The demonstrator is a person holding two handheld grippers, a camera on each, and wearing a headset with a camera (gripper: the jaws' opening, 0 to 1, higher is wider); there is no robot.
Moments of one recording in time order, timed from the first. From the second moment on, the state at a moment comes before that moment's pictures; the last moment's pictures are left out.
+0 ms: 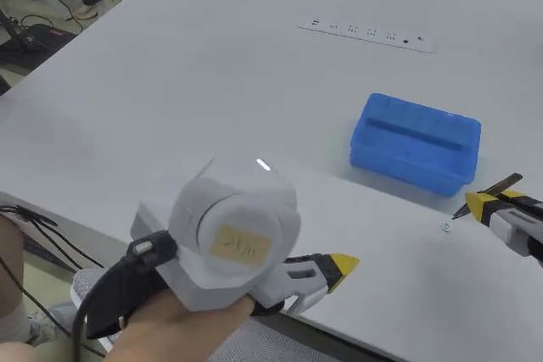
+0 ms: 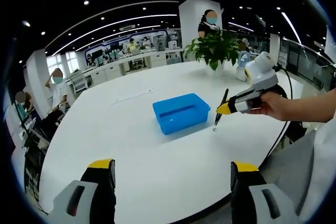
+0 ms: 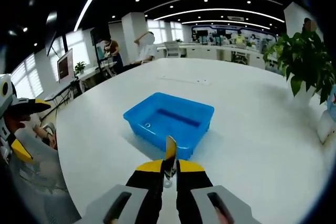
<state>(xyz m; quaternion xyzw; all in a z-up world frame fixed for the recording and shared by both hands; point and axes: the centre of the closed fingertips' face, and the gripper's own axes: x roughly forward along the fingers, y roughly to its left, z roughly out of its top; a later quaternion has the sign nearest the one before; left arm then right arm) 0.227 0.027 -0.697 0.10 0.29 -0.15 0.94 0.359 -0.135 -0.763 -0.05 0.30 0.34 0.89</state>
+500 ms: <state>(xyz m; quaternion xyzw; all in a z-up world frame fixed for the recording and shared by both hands) 0.227 0.033 -0.702 0.10 0.30 -0.15 0.94 0.358 -0.134 -0.773 -0.06 0.31 0.34 0.88</state>
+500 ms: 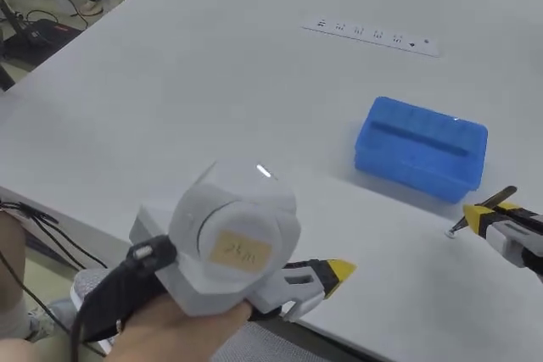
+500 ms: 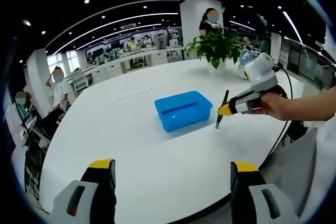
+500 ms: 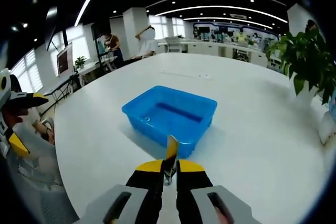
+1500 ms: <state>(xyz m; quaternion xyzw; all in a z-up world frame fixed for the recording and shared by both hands) 0.224 0.036 -0.701 0.10 0.30 -0.14 0.94 0.368 -0.119 -0.711 -0.02 0.26 0.36 0.90</state>
